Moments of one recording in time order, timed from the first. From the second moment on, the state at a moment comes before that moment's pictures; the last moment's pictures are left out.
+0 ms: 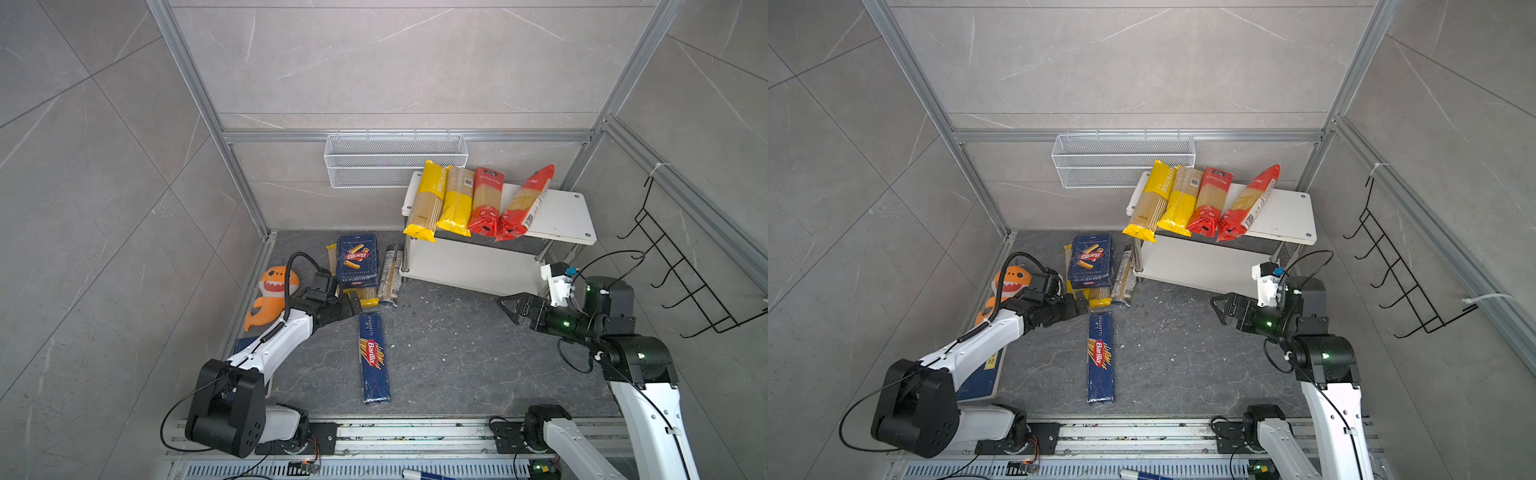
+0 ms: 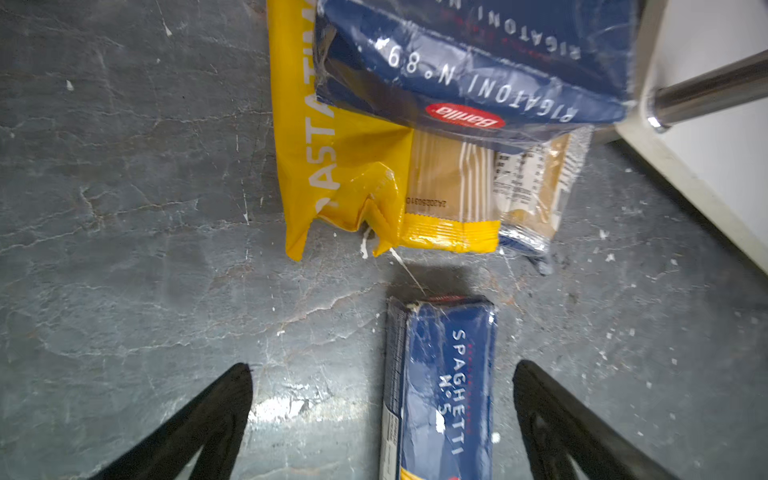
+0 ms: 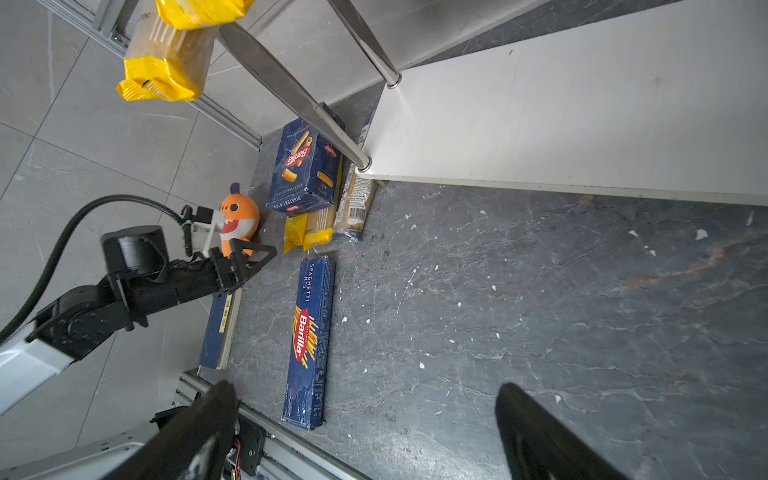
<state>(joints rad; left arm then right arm) -0.31 1.39 0.85 -0.43 0.04 -0.54 0.01 0.80 1.16 -1.01 -0.53 0.35</state>
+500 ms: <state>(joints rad) -0.32 1.62 0.89 -0.26 -0.13 -0.54 0.01 0.82 1.14 -0.96 -0.56 0.34</state>
